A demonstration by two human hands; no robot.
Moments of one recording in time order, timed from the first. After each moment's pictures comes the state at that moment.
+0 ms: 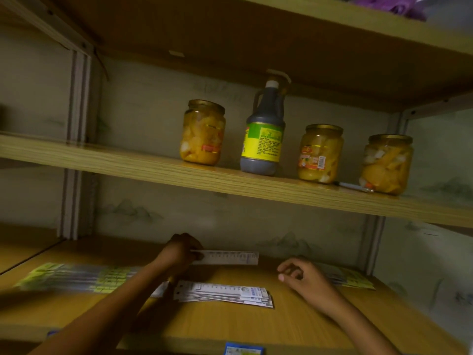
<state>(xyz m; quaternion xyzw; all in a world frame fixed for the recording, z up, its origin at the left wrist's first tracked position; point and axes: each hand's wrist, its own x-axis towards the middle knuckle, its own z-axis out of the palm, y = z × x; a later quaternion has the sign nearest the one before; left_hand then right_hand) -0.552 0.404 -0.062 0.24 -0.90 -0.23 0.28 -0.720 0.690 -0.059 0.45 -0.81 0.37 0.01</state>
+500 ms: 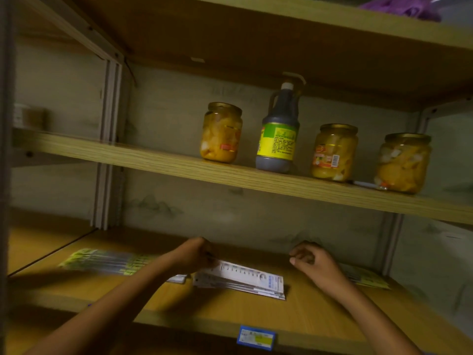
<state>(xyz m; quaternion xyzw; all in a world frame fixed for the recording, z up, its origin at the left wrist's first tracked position) -0.502 0.439 -0.048 0.16 -0.94 -0.25 0.18 -0.712 0.683 -0.042 0.45 -0.78 0.44 0.01</state>
